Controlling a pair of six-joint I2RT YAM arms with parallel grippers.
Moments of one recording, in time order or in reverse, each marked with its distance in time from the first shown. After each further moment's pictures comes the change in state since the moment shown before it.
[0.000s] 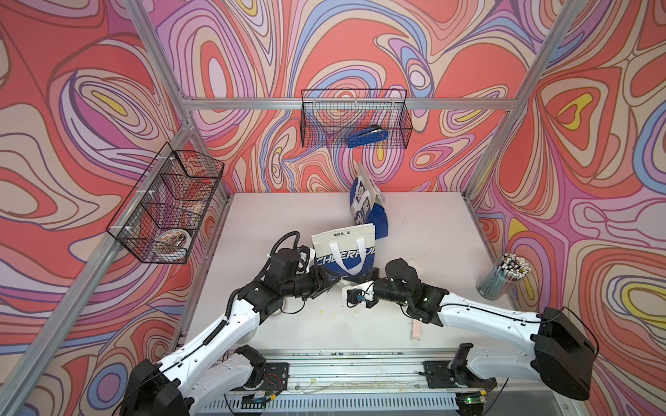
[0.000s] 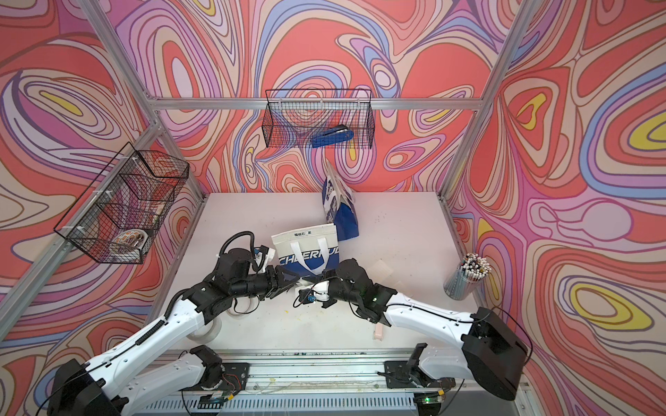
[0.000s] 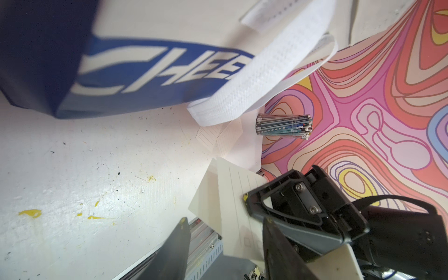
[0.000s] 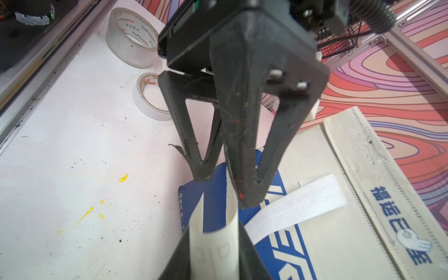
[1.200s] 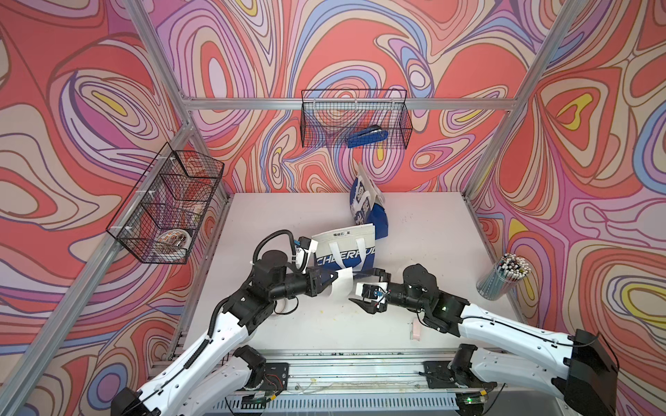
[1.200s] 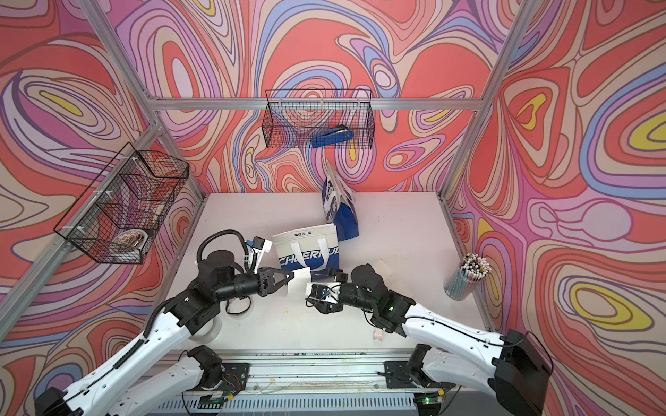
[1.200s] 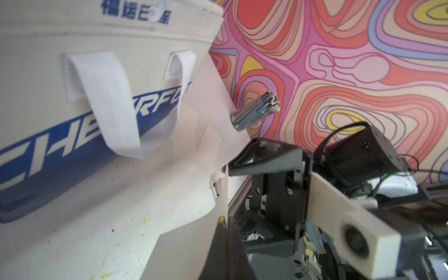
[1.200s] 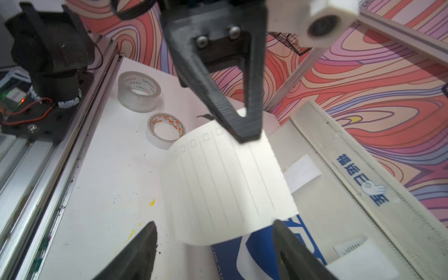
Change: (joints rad) left arm 0.000 -0.189 -0.011 0.111 0.087 0.454; right arm -0.019 -0.217 -0.050 -0.045 -0.061 0.364
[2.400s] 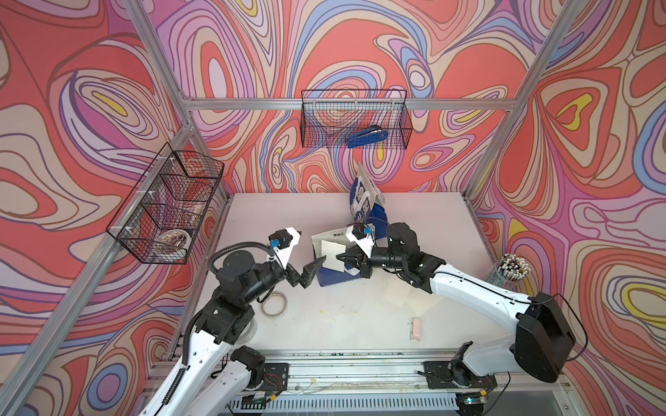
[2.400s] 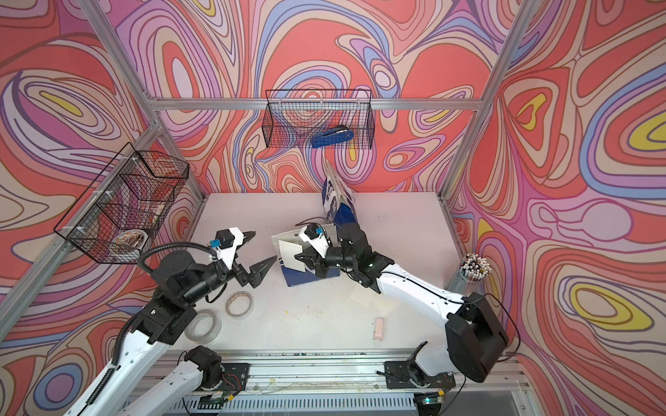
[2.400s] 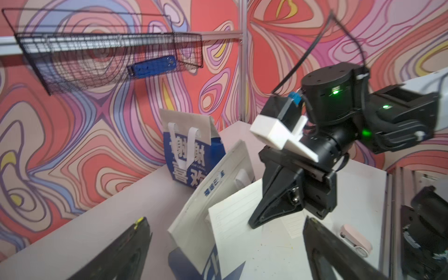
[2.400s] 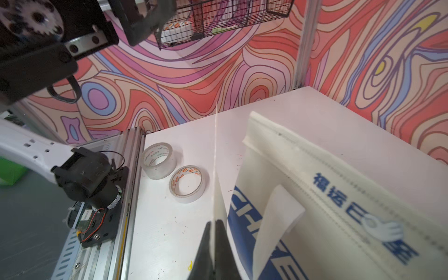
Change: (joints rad) left arm 0.221 -0.048 0.147 -0.013 -0.154 0.697; right arm -0.187 0.410 0.412 -0.081 -0.309 0.484
